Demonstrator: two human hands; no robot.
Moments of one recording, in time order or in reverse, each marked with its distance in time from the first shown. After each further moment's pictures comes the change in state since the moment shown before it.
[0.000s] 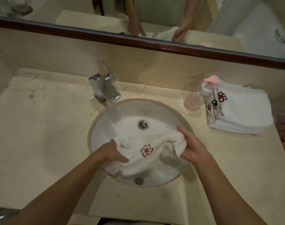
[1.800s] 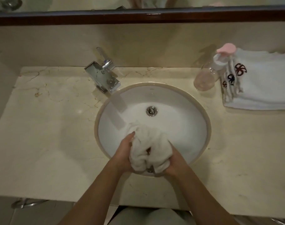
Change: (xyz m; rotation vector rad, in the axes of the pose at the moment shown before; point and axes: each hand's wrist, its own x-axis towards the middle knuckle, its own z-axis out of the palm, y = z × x) left_hand -0.027 0.022 0.047 -1.280 -0.255 -0.194; right_hand 0.016 0.120 0.027 -0.032 0.380 -0.055
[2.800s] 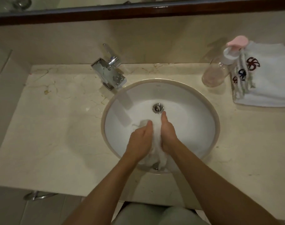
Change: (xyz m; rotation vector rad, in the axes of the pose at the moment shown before) left_hand -0.012 0.004 0.027 0.861 0.290 0.617; right_hand 0.035 -0.028 0.051 -0.446 0.022 -0.152
